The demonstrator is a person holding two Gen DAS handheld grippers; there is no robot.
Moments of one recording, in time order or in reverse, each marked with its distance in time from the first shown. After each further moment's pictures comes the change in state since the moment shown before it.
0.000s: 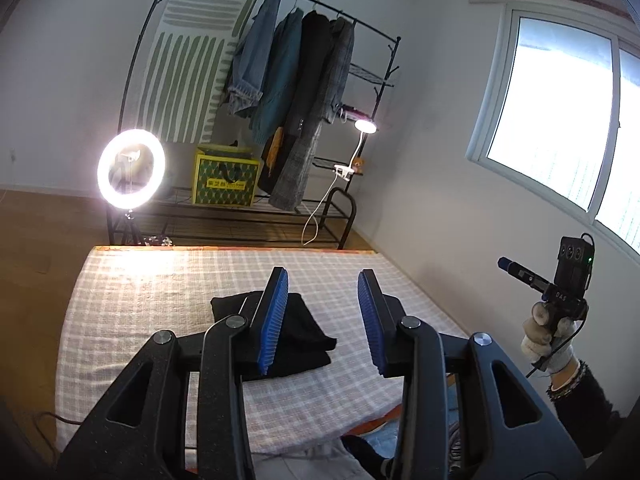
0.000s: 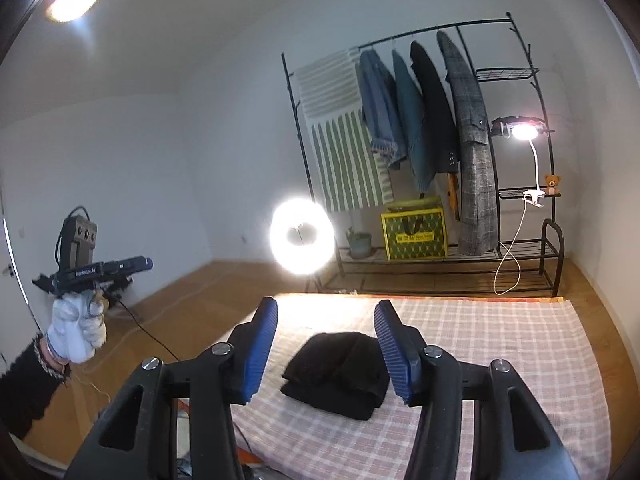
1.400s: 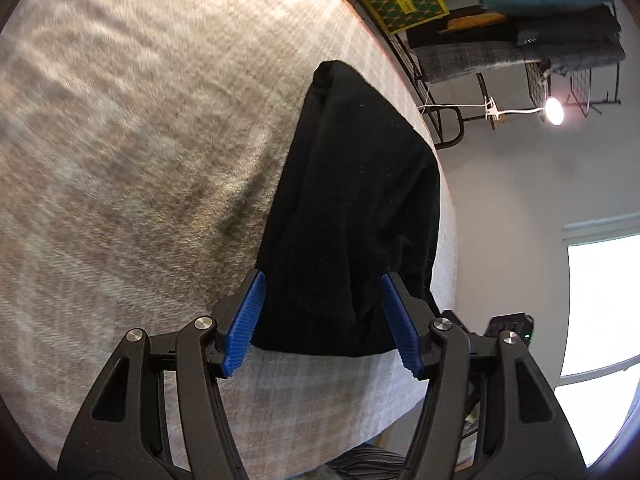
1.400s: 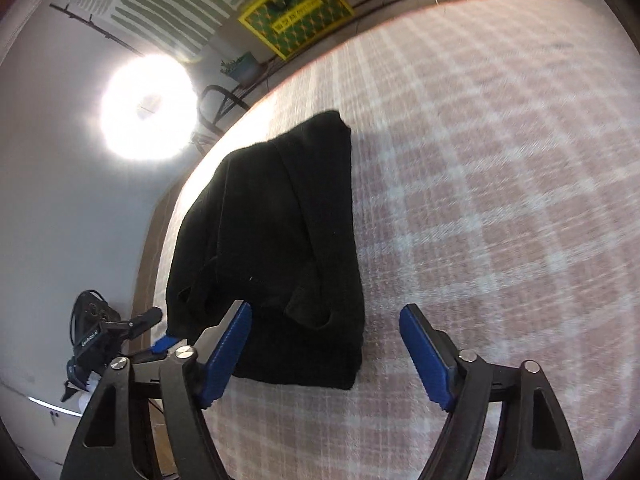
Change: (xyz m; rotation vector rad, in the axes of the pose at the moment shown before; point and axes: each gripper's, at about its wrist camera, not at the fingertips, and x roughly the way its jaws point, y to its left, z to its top) left arm 0.320 0.236 -0.225 -0.874 0.522 -0.002; right arm 0.310 -0.135 -0.217 0.652 0.622 -0.096
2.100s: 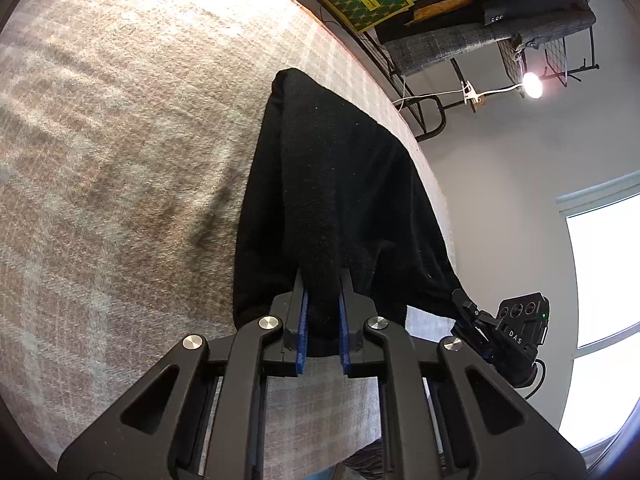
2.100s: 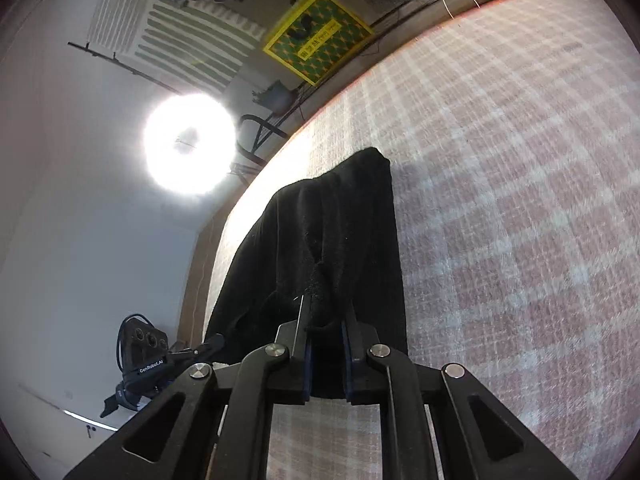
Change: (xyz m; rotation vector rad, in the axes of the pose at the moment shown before) left arm 0.000 -0.024 -0.004 0.141 -0.031 -0.005; right arm -0.024 0.001 -0.002 0.049 -0.087 0.179
